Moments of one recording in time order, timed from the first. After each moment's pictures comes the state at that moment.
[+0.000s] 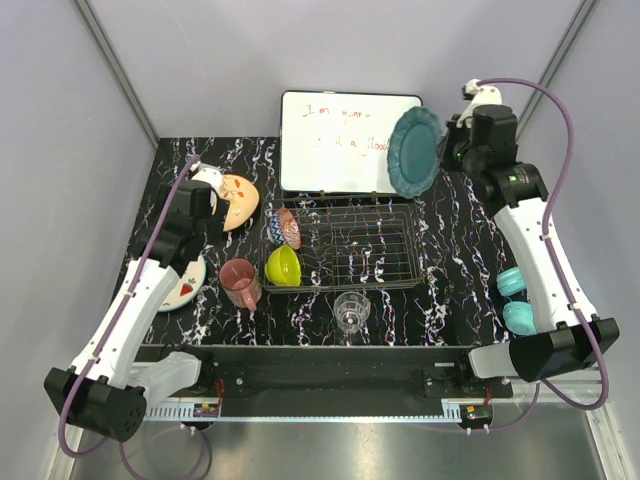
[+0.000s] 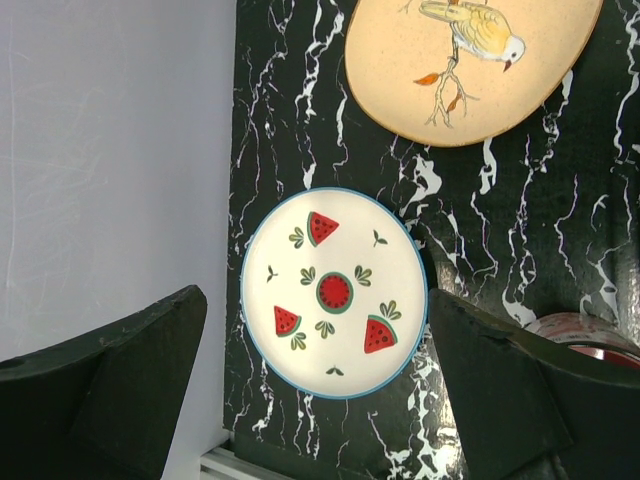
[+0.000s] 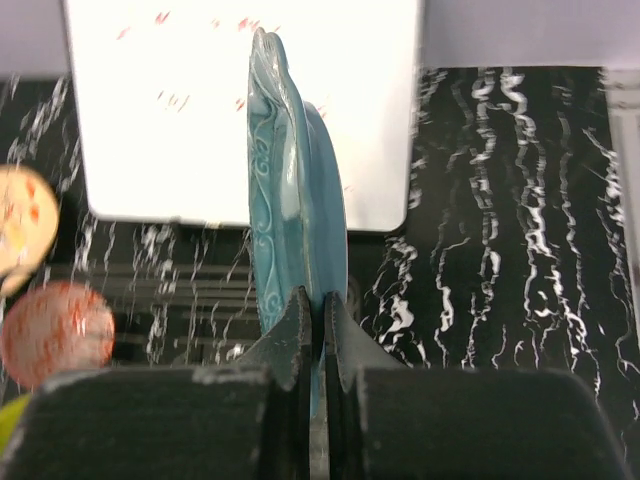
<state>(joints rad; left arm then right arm) -0.27 1.06 1.10 -0.74 -0.54 0.18 0.21 1.38 1.60 -0.60 0.08 0.21</state>
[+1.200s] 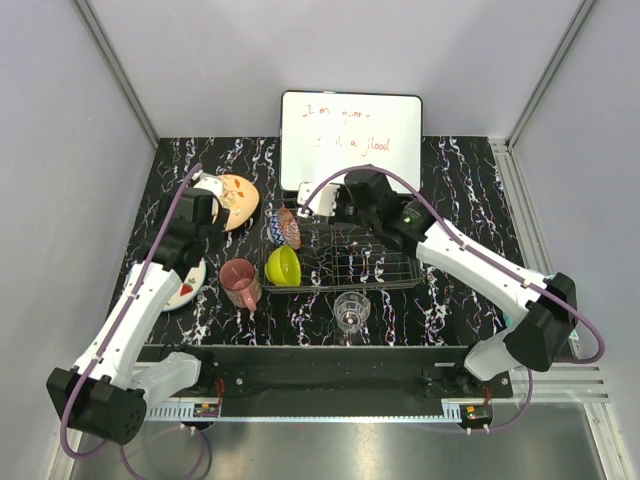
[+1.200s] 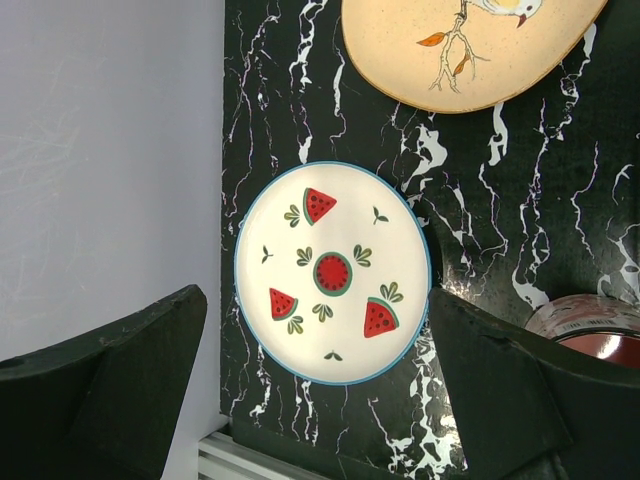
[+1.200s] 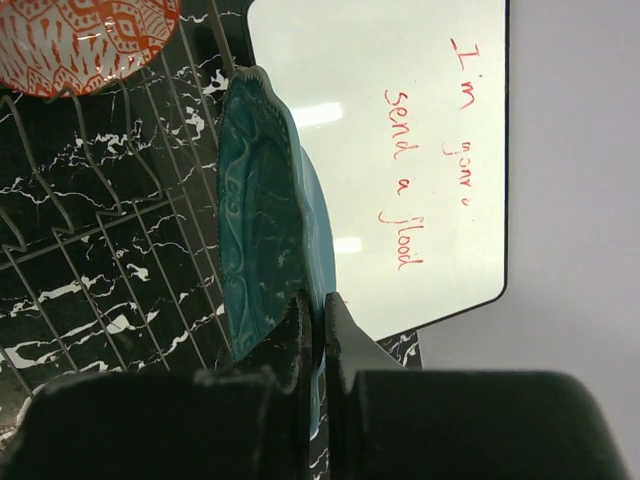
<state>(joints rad) -0.26 1.04 1.02 -0.73 -0.55 0.18 0.81 1.48 1.39 -0.40 0.19 -0.89</state>
